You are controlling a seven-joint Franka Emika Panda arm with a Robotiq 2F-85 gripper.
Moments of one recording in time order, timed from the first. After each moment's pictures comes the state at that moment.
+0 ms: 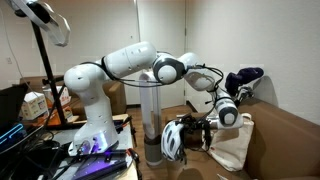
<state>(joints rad) -0.32 1.24 0.15 -1.19 0.21 1.04 -1.33</state>
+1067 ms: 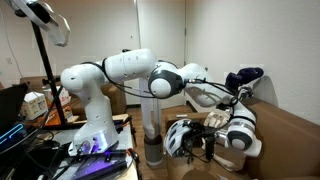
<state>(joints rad) -0.52 1.35 0.10 -1.07 0.53 0.97 -1.34</state>
